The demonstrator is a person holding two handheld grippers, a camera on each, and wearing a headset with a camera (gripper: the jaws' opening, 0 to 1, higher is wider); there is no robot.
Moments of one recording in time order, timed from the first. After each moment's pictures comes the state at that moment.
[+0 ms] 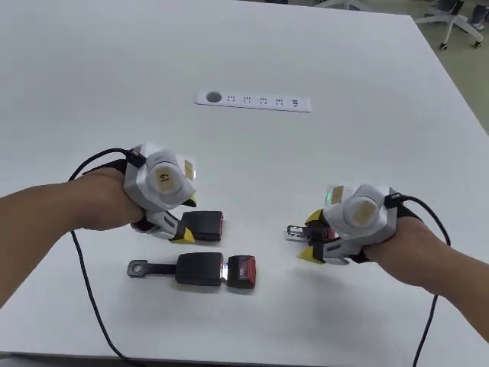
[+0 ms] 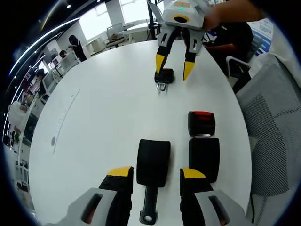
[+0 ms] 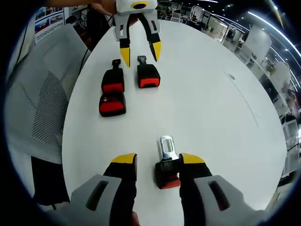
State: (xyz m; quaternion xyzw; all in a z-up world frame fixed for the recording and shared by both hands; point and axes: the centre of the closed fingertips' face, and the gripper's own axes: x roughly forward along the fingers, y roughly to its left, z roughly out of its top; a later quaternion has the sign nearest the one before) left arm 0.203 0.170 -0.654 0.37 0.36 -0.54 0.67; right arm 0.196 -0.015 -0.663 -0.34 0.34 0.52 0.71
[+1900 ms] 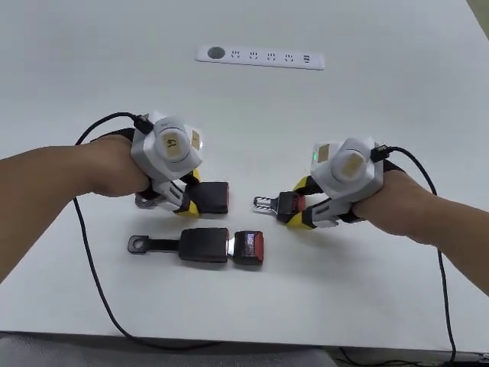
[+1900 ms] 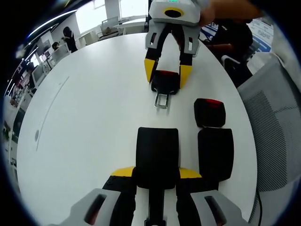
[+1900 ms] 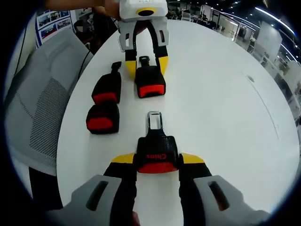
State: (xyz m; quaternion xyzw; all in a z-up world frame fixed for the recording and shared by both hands) left arm 0.217 0.175 -0.695 0.35 0.40 -0.57 0.63; right arm 0.211 0.045 -0.693 -0.31 0.36 0.58 0.67
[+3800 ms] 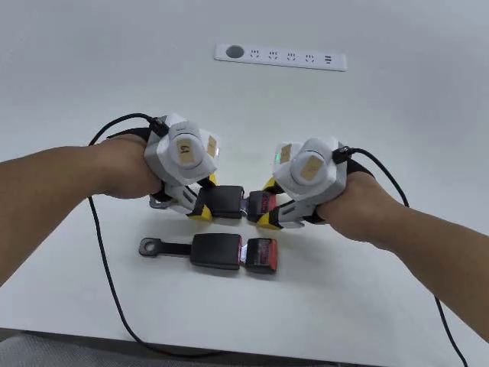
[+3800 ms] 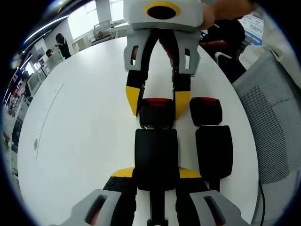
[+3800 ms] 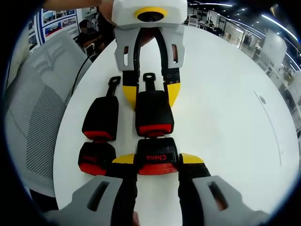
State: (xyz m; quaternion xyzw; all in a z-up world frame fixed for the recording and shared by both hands) left arm 0.210 0.168 -0.687 0.36 0.38 -0.59 0.62; right arm 0.214 0.112 -0.692 -0.31 0.33 0.60 0.66
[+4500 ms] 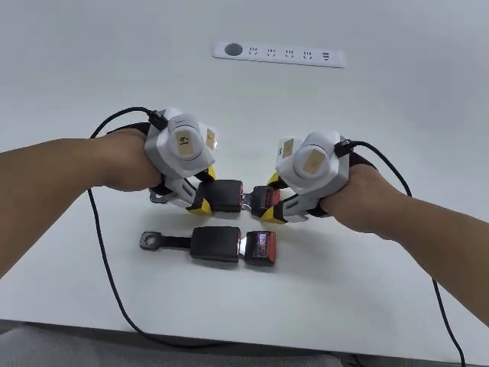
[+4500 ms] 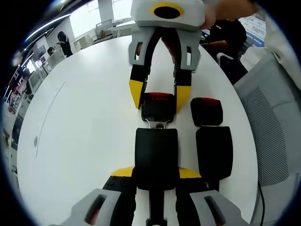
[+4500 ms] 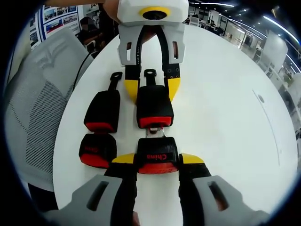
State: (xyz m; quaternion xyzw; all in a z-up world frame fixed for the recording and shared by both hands) left arm 0.210 0.168 -0.687 0.35 0.38 -0.59 0.62; right arm 0.214 0.095 -0.691 -0.33 0.33 0.60 0.65
